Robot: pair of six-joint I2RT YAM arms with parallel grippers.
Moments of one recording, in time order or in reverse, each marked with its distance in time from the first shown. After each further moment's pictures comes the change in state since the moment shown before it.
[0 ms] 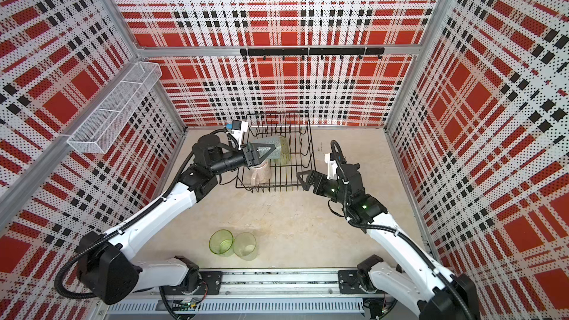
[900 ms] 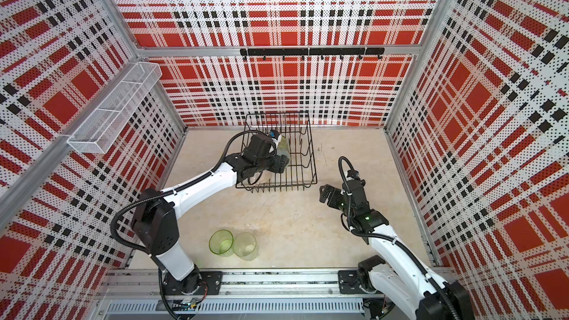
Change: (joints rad) left arm -0.180 0.420 0.318 -0.463 -0.623 0.426; right arm -0.124 -0.030 -0.228 -0.013 0.219 -0.107
